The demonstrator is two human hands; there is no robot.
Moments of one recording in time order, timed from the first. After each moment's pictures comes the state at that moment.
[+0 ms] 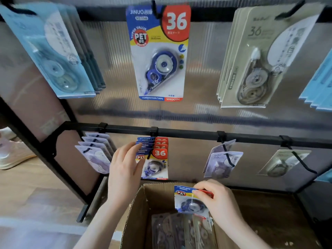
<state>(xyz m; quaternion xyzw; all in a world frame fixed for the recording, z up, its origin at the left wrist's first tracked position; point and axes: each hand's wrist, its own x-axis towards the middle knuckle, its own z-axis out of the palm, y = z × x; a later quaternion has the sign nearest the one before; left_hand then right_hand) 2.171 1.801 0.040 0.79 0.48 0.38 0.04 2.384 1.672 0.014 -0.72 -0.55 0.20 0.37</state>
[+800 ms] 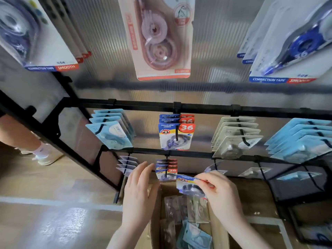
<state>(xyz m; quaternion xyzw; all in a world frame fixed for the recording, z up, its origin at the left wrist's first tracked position) 2.138 1.748 0.261 0.80 0.50 0.30 0.17 2.338 1.672 0.281 -0.71 -0.54 0.15 0.42</state>
